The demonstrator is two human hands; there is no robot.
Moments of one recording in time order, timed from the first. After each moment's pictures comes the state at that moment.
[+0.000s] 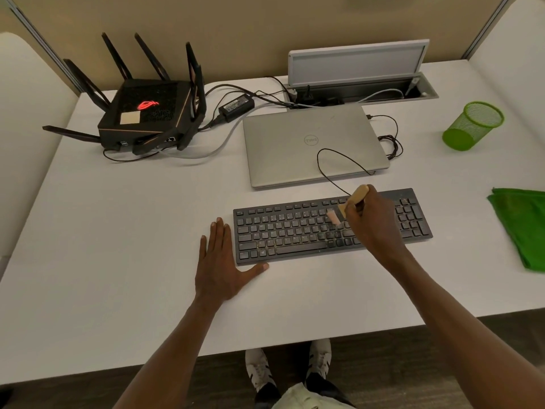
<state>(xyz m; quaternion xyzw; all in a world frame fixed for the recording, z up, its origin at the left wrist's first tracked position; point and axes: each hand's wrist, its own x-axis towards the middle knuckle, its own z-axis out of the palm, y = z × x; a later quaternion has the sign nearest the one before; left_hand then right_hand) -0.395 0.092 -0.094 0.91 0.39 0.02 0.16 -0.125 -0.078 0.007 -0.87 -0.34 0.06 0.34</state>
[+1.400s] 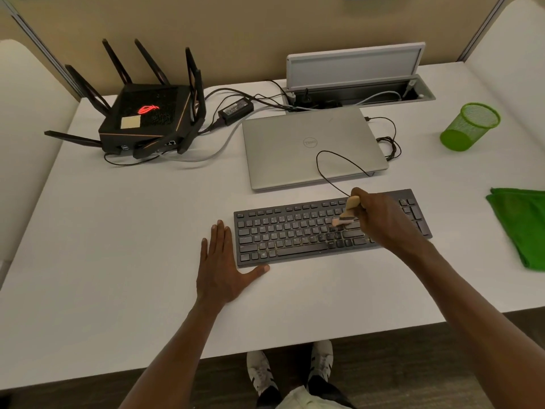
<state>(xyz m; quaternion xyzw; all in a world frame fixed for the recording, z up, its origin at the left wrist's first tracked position) -0.395 0.092 -0.092 0.90 0.39 0.02 0.17 -0.100 -0.090 0.022 -0.82 -0.54 0.06 0.20</state>
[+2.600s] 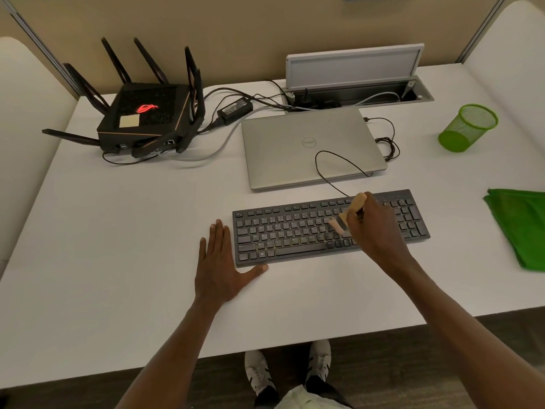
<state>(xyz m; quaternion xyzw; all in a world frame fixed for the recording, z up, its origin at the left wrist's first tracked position) -0.396 0.091 -0.091 0.91 0.39 0.02 0.16 -0.132 -0.089 0.012 -0.87 -0.38 0.05 0.31</state>
